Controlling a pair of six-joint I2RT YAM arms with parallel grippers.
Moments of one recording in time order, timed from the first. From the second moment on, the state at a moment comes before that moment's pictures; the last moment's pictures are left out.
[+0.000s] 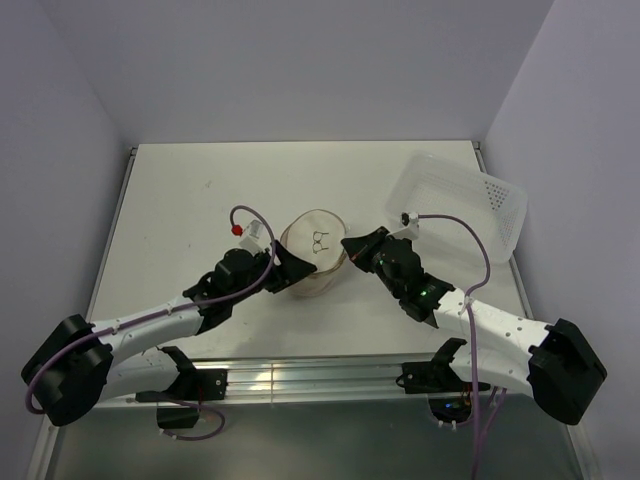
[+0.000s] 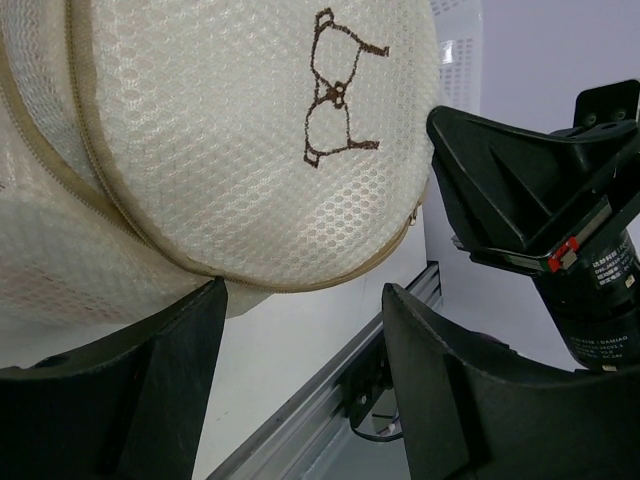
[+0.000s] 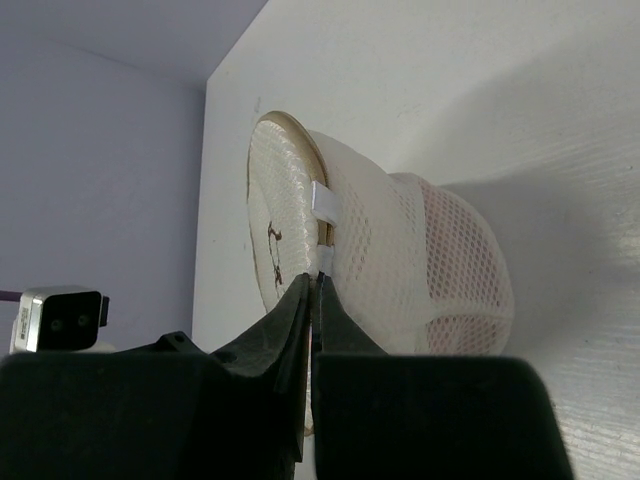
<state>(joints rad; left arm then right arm) -0.78 1.14 0.44 0.38 0.07 -1.09 0.74 1.04 0.47 0.27 0.33 1.10</state>
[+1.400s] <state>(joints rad) -0.79 1.11 0.38 0.53 -0.01 -1.06 0.75 0.92 0.42 0.23 0.20 1.05</state>
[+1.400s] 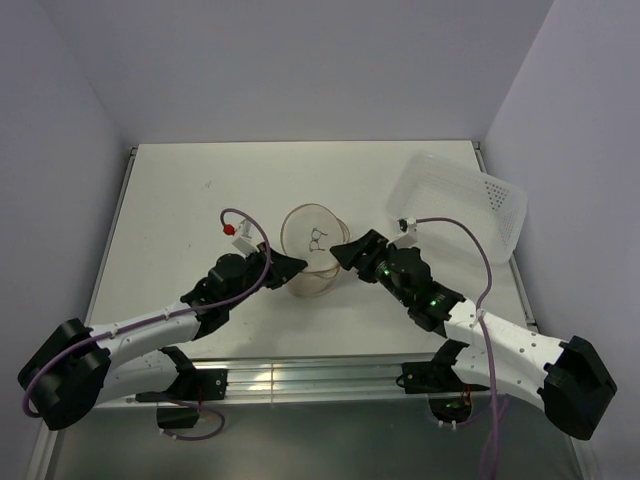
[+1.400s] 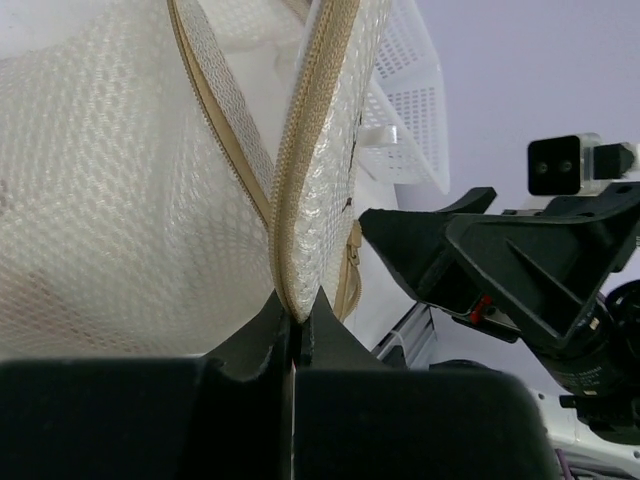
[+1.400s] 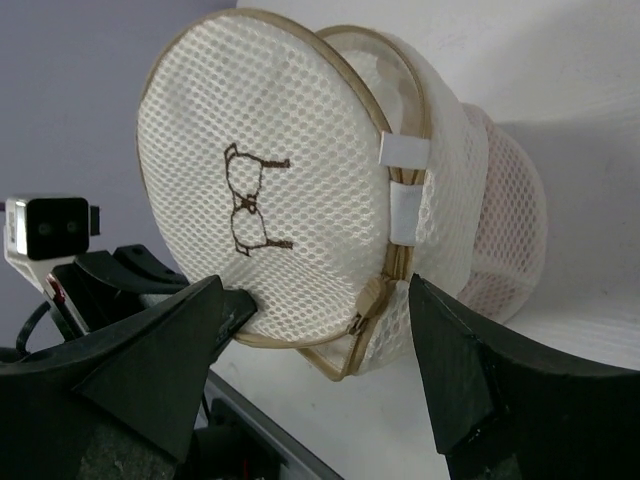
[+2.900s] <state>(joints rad) -0.67 1.22 0.52 0.48 0.35 -0.94 0.51 0.96 0.28 0.46 -0.21 1.02</state>
